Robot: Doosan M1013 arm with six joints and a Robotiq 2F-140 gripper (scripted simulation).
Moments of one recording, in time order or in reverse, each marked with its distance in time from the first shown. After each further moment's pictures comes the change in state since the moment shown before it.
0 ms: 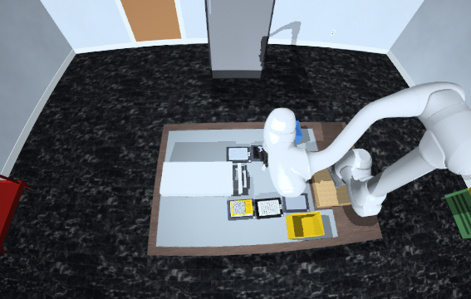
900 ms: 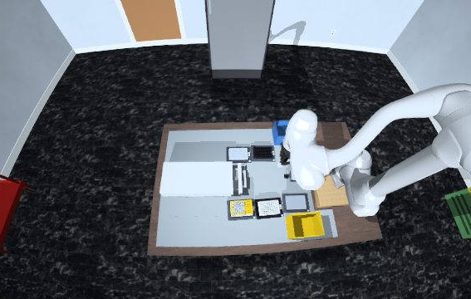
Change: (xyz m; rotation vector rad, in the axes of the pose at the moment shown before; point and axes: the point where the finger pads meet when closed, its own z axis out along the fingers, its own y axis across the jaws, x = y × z) arm -0.085 -0.057 0.046 -0.004 0.016 0.770
